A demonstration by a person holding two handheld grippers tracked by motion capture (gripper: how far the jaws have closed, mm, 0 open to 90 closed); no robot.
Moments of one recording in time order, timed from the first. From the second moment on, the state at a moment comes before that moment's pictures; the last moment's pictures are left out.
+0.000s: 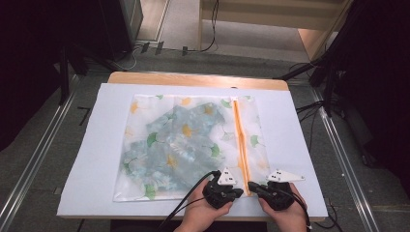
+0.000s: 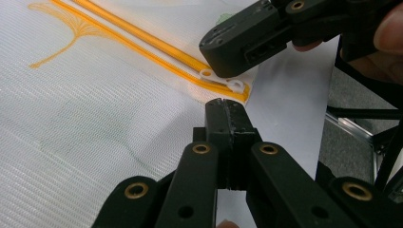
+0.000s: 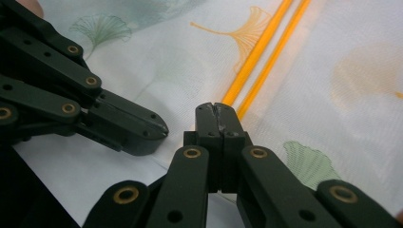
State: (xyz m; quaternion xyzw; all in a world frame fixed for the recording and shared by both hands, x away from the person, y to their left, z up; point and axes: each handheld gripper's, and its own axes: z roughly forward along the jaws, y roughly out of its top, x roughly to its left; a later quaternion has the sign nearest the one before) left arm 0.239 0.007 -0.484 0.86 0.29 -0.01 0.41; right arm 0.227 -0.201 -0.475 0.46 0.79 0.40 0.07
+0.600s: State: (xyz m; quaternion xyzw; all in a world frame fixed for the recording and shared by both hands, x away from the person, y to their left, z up) left arm 0.241 0.008 -0.484 0.86 0.29 -0.02 0.41; right arm 0.232 -0.201 -0.485 0.48 0.77 0.42 0.01
